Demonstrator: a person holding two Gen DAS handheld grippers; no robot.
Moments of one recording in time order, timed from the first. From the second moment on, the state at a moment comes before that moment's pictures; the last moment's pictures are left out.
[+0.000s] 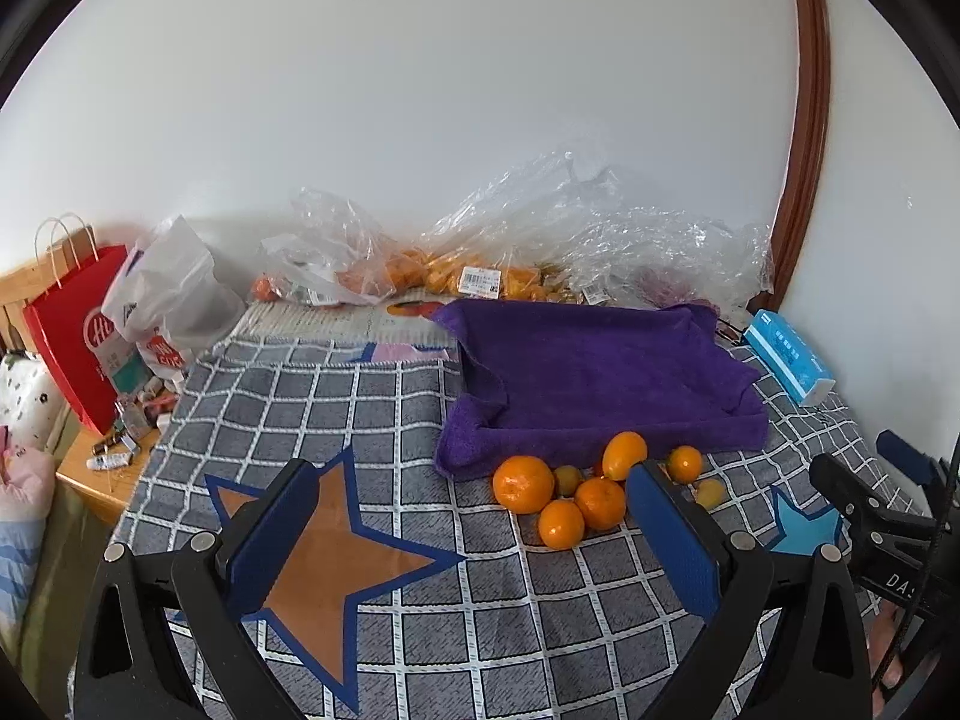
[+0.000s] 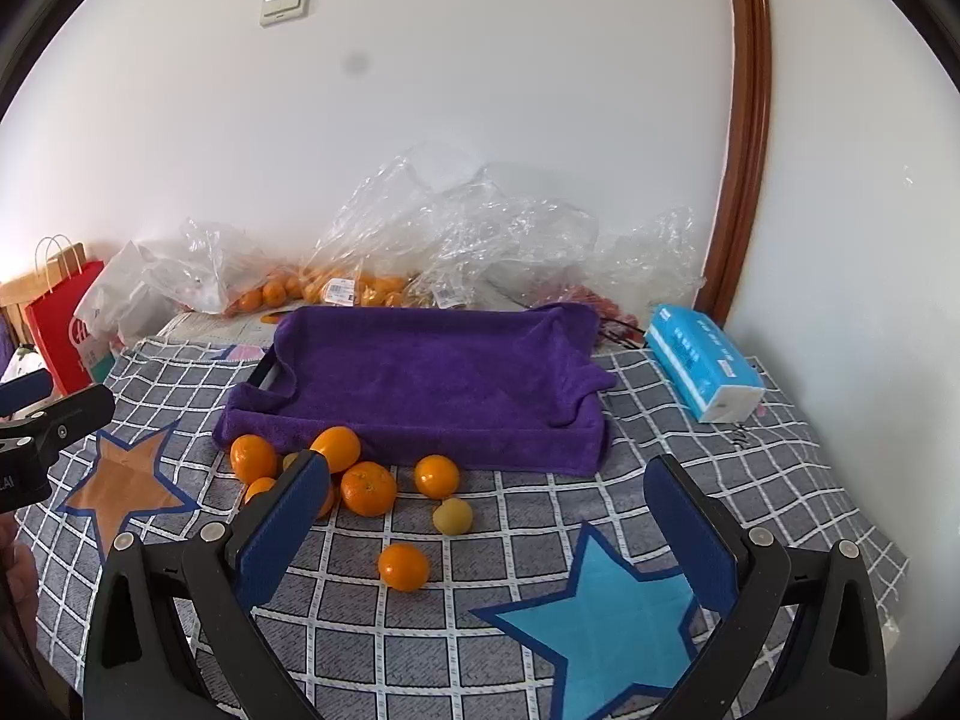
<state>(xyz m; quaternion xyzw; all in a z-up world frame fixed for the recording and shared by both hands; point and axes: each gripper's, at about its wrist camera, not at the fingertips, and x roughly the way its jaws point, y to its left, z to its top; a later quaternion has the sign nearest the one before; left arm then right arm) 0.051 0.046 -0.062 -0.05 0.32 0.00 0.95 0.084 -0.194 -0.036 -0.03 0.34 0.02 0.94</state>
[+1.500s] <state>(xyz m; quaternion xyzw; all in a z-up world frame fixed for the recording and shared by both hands) 0.120 -0.010 -0.168 -0.05 0.44 -0.10 0.89 0.114 -0.204 -0.147 0.00 0.46 0.08 0.89</state>
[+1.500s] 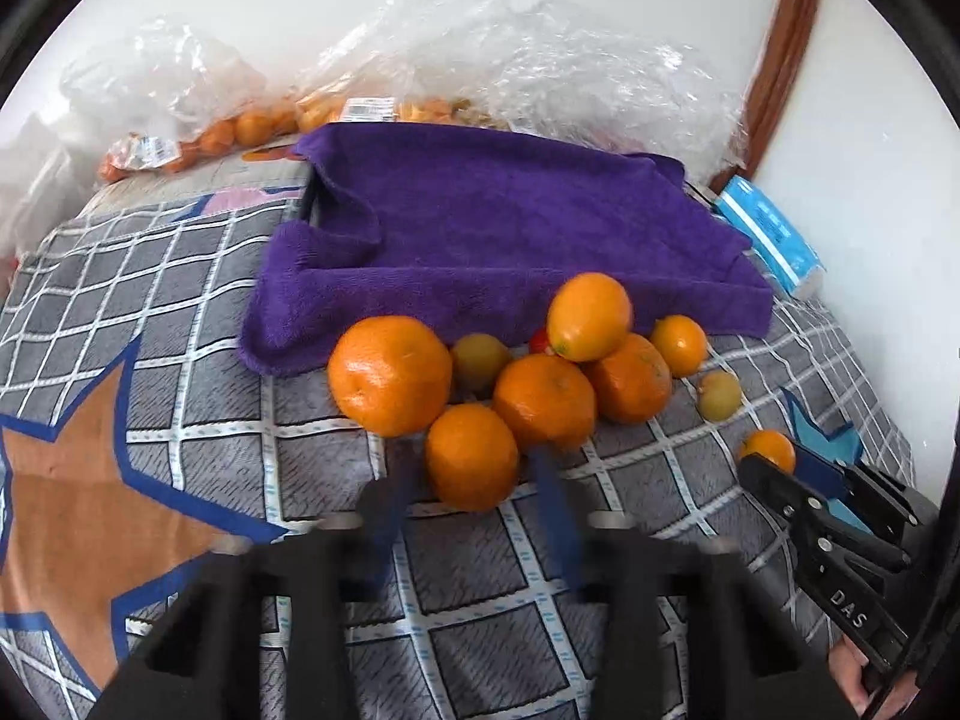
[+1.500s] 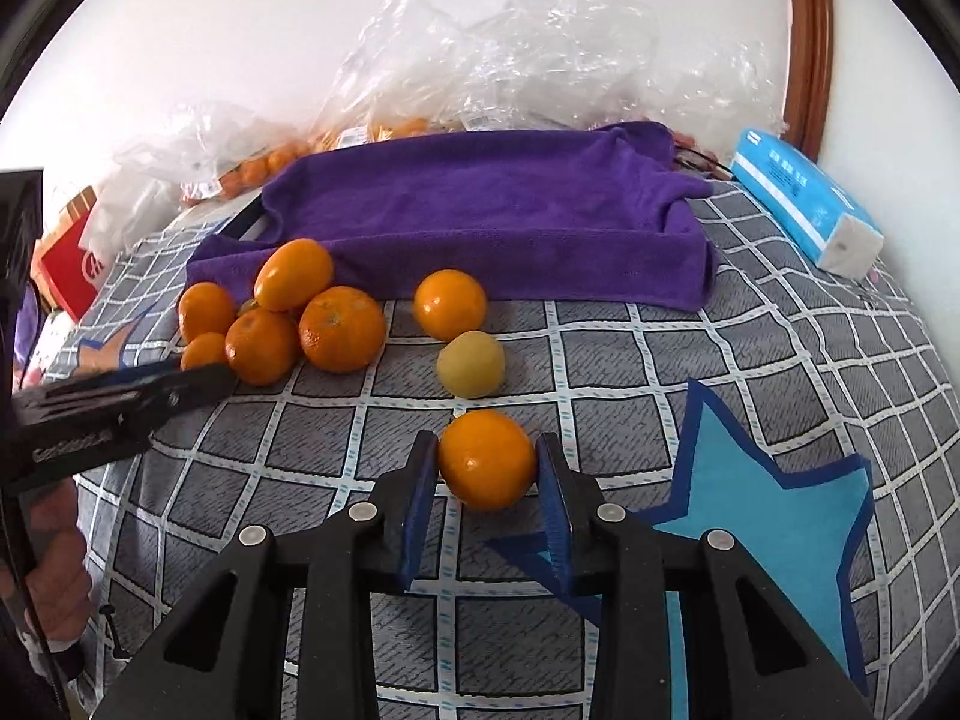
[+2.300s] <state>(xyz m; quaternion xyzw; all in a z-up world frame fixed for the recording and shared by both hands) 0.107 0.012 -0.172 -0.05 0.42 -0.12 0.90 0.117 -0.208 -0.151 0.01 0.47 0.06 0.88</state>
